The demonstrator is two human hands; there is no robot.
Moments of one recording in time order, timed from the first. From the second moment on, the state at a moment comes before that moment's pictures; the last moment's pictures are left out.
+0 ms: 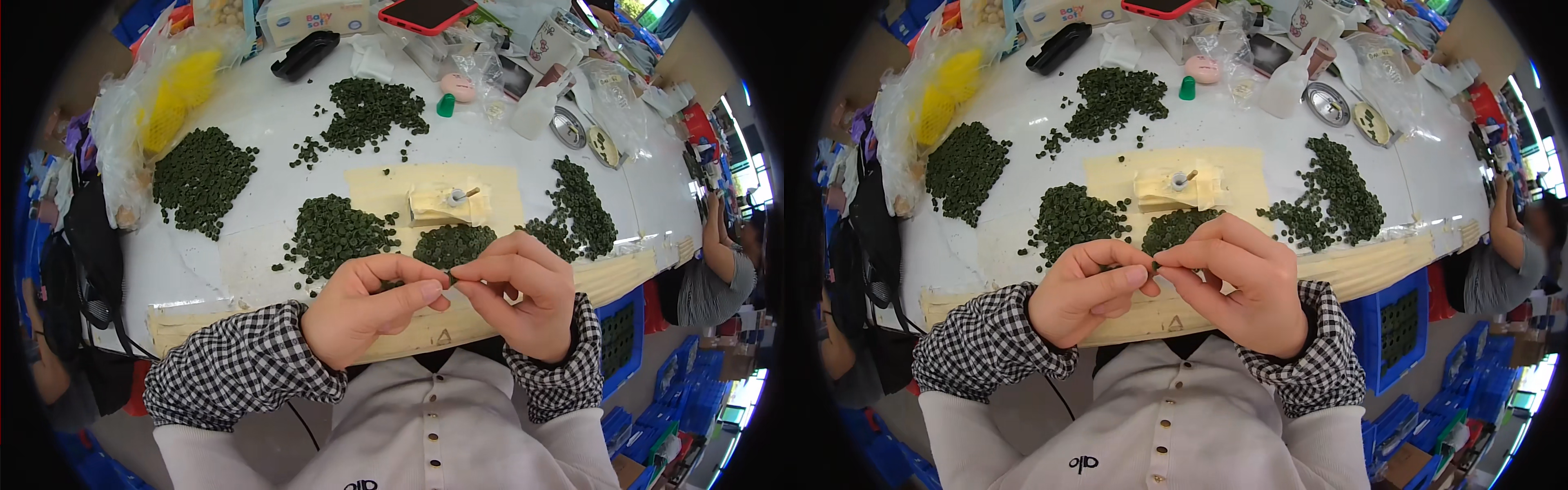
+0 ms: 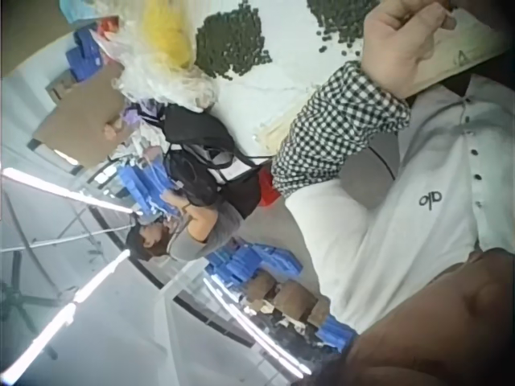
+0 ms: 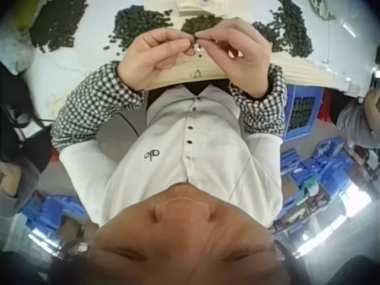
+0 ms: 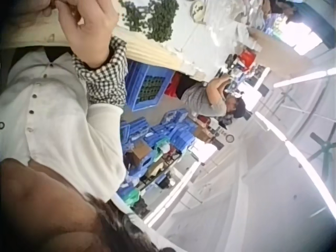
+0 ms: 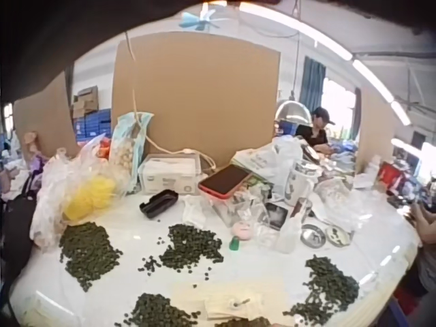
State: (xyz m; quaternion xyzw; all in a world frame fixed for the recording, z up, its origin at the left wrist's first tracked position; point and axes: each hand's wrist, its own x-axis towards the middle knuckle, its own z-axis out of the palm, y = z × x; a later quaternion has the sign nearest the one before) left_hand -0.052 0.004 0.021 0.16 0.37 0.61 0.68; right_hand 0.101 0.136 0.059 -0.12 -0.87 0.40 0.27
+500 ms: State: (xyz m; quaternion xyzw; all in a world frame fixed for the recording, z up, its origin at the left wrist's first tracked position) left_hand -0.054 0.006 0.017 0.16 0.36 0.61 0.69; right_hand 0.097 0.139 0.044 -0.10 -0.85 0.44 0.27
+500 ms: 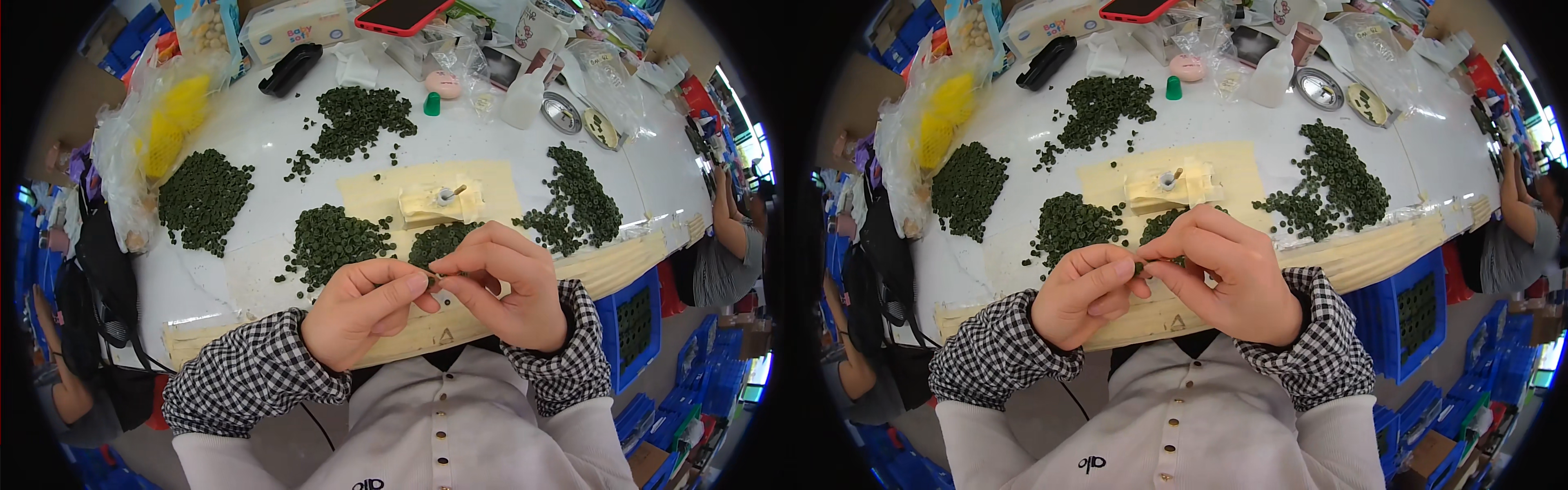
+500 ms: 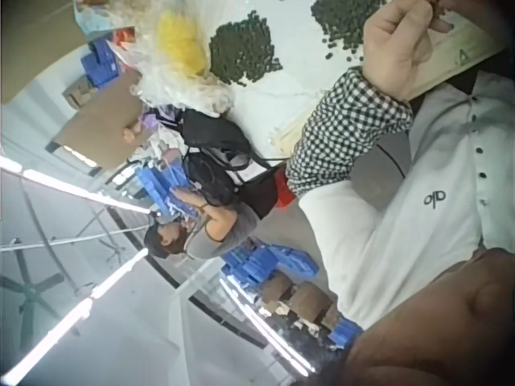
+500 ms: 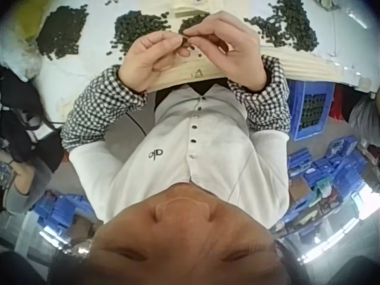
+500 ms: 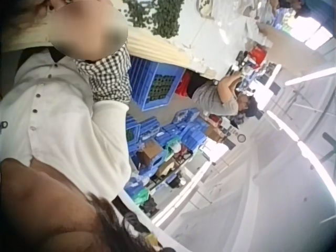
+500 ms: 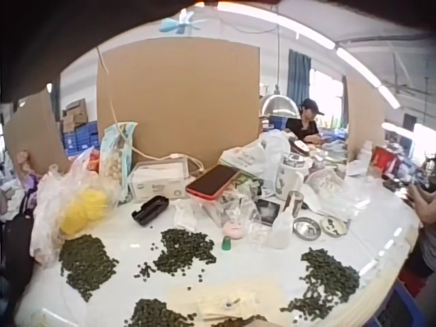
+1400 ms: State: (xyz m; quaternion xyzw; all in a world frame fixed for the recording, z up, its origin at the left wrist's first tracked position) left_hand -0.050 0.004 0.015 0.21 0.43 0.63 0.61; right_hand 0.094 0.132 0.042 -0.12 -0.85 0.42 0.30
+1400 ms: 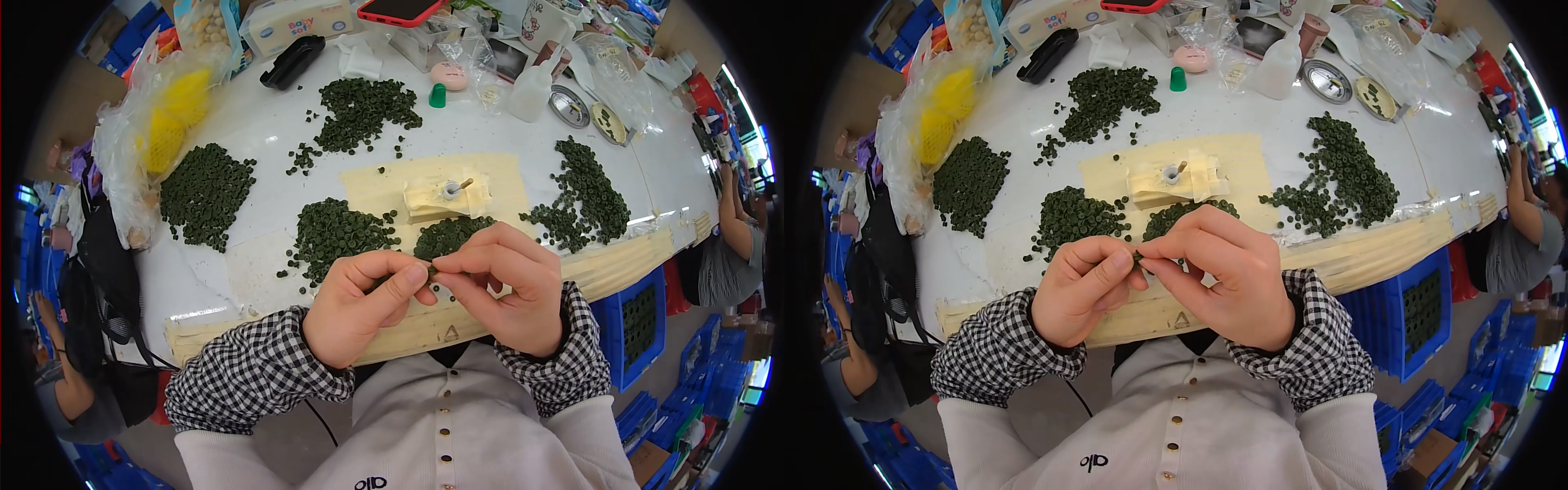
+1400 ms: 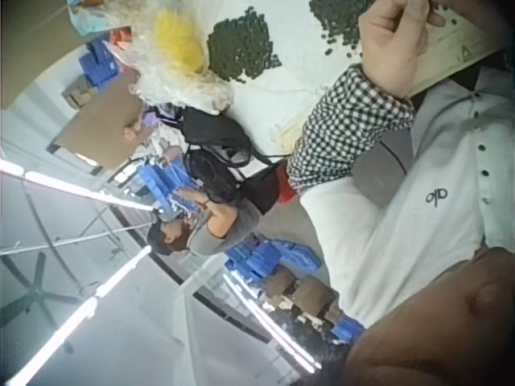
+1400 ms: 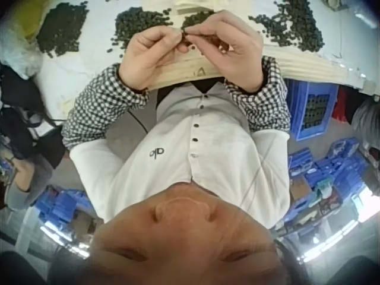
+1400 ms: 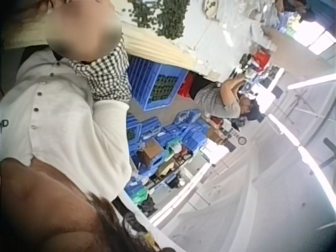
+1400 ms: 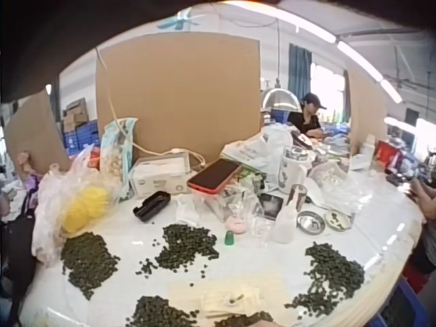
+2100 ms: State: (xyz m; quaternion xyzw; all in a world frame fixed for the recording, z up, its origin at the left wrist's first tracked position) left_hand -0.050 0.004 0.019 0.25 0.48 0.61 0.58; right_hand 0.090 0.127 0.032 -0.09 -0.87 0.32 0.37
